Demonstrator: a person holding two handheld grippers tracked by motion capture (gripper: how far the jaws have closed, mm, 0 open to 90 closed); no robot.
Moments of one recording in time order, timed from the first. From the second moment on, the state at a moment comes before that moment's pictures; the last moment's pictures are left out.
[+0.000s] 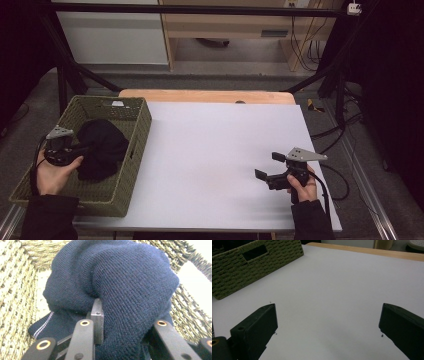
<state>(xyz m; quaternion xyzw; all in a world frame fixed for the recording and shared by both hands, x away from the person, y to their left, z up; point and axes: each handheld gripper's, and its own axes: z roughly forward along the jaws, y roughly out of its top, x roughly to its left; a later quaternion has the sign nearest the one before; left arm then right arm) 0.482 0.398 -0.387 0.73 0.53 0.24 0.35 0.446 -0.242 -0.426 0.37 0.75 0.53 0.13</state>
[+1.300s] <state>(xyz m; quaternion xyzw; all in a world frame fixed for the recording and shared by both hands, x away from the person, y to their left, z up) 0.457 0.404 -0.316 0.70 0.51 0.28 0.41 0.447 -0.243 -0.426 0.37 0.75 0.53 0.14</state>
